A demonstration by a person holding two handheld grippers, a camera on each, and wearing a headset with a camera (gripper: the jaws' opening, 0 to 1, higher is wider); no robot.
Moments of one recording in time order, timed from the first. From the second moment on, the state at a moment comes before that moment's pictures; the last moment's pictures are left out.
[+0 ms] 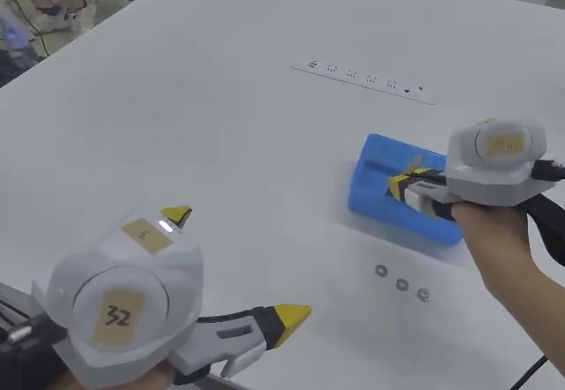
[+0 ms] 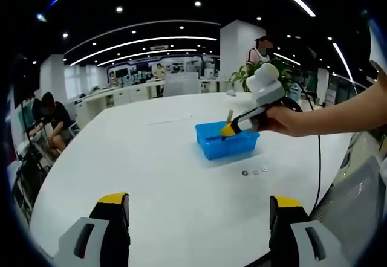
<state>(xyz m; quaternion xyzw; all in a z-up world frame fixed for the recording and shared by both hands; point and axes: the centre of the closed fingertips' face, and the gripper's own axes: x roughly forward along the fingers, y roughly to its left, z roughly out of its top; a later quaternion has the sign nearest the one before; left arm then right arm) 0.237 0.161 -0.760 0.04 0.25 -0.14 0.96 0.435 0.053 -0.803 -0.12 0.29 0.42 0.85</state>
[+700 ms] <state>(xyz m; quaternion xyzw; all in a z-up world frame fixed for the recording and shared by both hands) 0.236 0.157 -0.763 0.04 0.26 -0.15 0.95 0.361 0.026 -0.750 -0.12 0.24 0.44 0.86</state>
